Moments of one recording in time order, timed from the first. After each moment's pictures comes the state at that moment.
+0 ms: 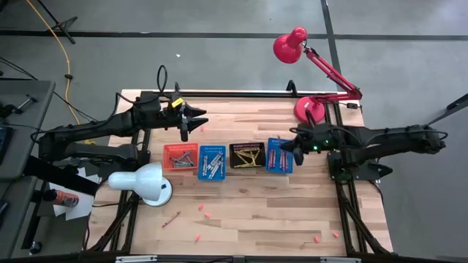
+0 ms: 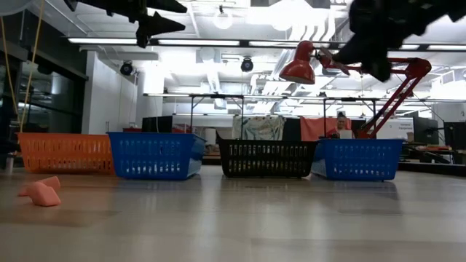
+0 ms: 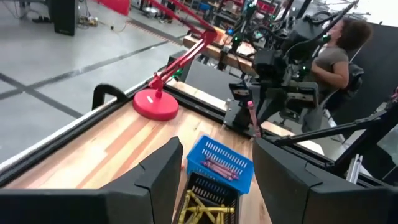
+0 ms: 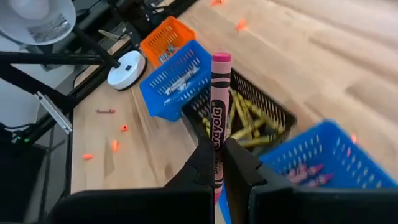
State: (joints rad) left arm 0.31 0.89 0.74 -0.01 0.08 -0.32; right arm -0.01 0.80 0.61 -0.32 0.09 0.63
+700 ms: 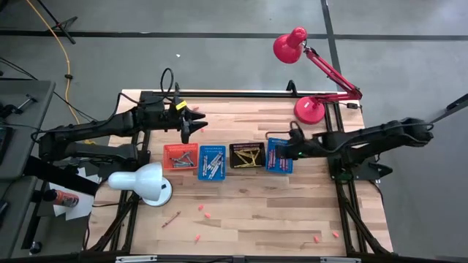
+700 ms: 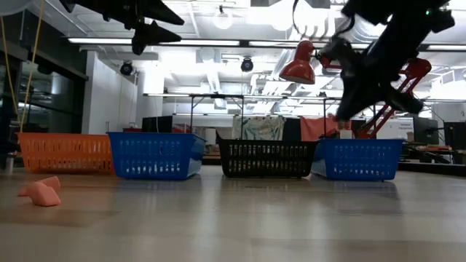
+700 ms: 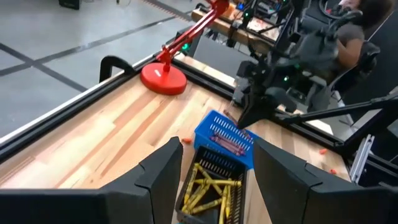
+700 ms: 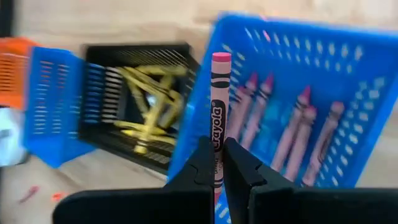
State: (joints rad) left arm 0.31 0.89 0.74 -0.11 0.07 -0.32; right arm 0.05 1.11 0.64 -0.45 0.25 1.37
